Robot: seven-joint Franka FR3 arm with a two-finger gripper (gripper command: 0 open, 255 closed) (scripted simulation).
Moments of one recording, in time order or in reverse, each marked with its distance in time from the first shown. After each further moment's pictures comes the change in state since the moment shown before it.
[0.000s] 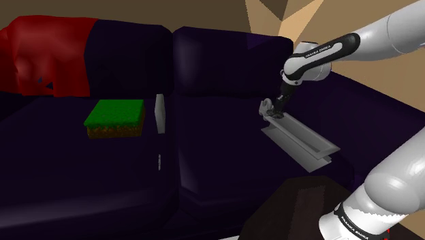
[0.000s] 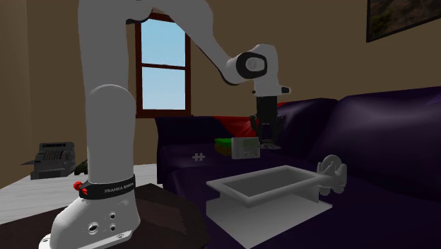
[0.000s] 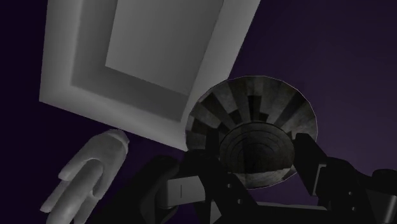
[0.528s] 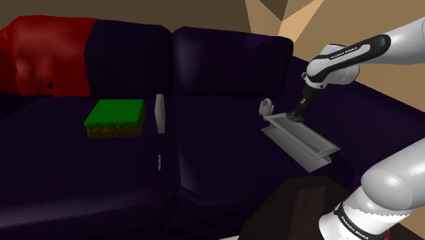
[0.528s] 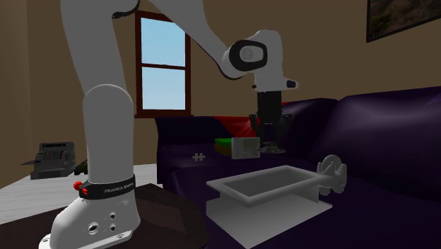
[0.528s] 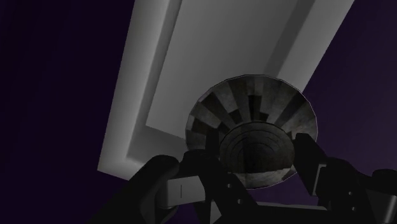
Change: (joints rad) arm -0.091 -0.145 -0.098 -0.139 -0.047 -0.006 -0.154
